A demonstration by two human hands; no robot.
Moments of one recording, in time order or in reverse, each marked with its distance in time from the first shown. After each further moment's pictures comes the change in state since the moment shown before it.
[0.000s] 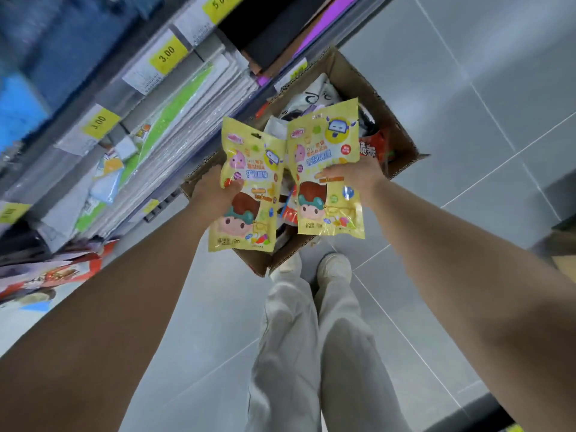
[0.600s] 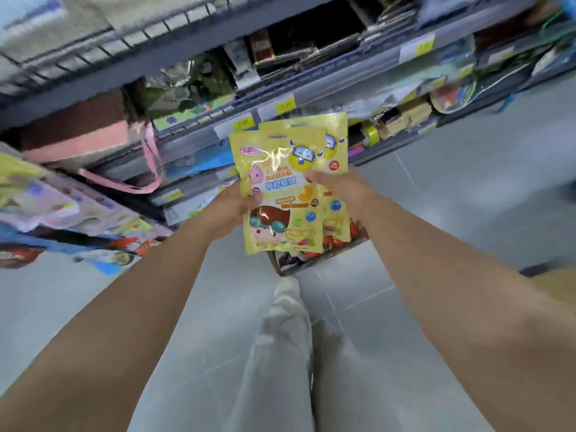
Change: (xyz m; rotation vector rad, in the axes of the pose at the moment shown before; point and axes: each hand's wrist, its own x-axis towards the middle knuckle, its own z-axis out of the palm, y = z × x) left_hand -0.311 0.048 -0.165 -0.816 -0.143 0.182; right_hand -0.372 -0.103 -0.001 -0.188 -0.231 -0.482
